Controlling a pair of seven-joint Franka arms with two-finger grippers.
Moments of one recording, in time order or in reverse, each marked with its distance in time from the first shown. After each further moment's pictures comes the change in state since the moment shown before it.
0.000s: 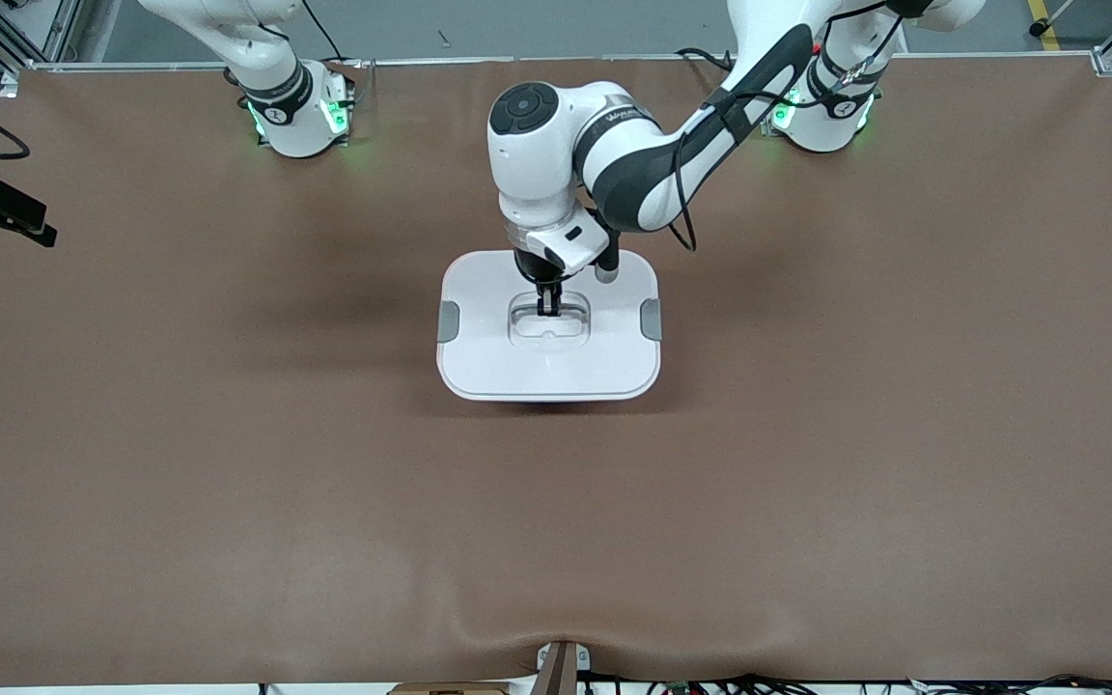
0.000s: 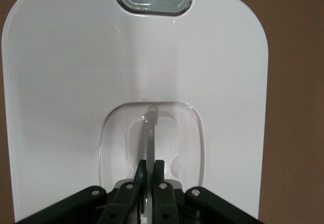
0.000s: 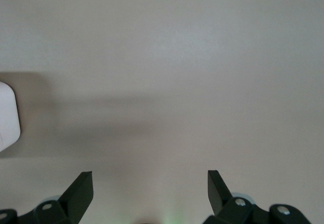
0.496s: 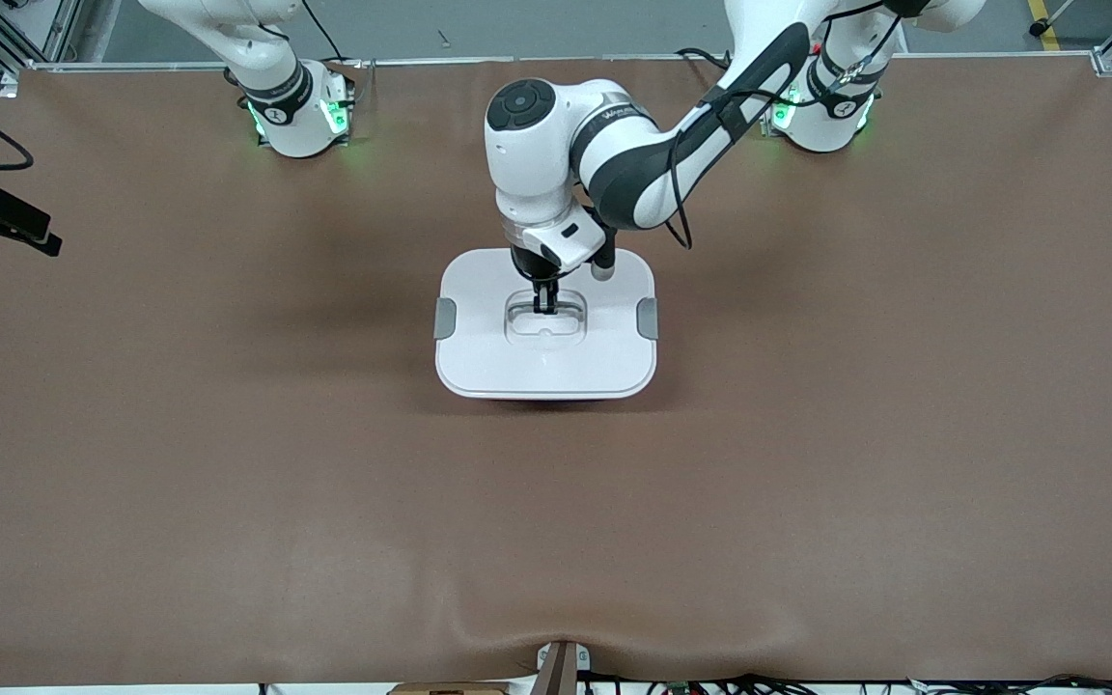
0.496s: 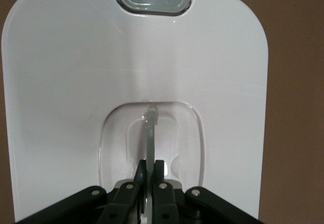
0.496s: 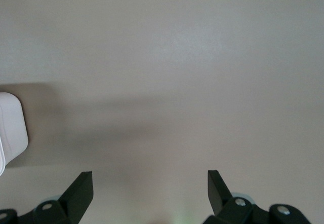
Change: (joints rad) left arm -0.011 0.003 0.001 -0.001 0.002 0.009 0.000; right arm 0.000 0.007 0.000 -0.003 0.017 0.007 0.052
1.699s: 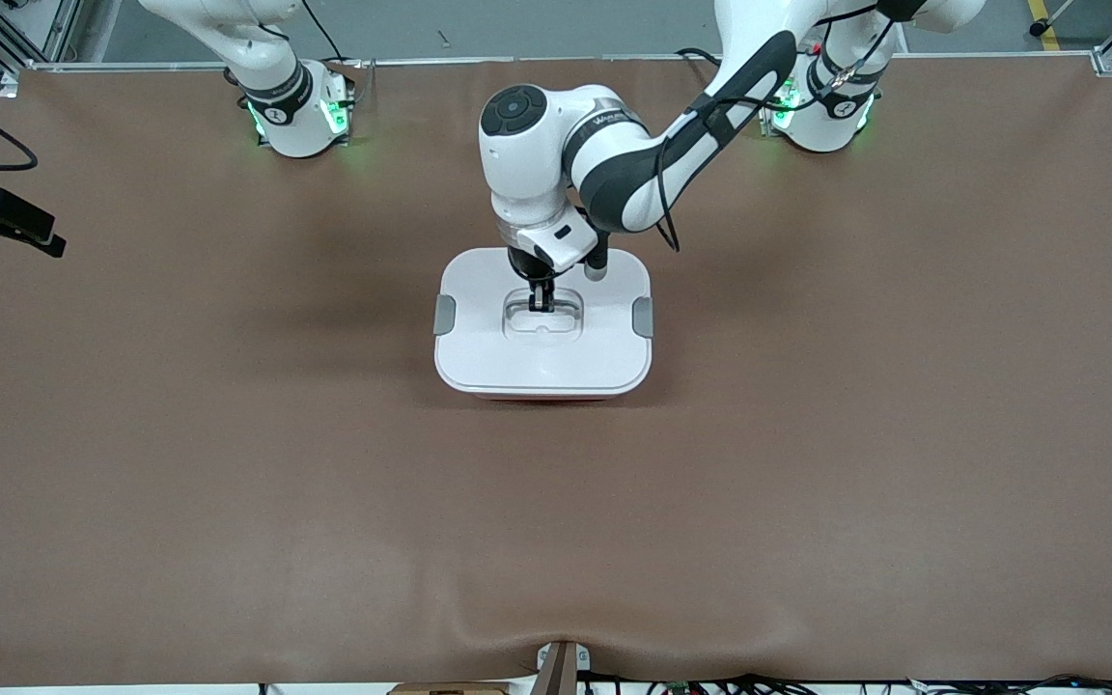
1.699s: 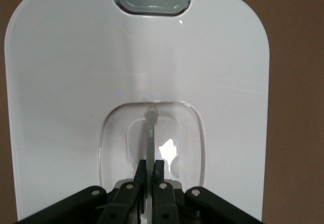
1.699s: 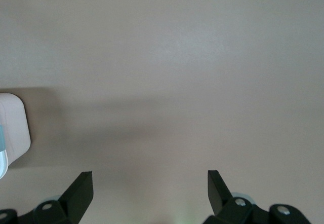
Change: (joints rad) left arm -0.013 0.016 0.006 -0.011 0.005 0.006 0.000; right arm 0.000 0.000 0.008 0.000 0.004 0.006 0.005
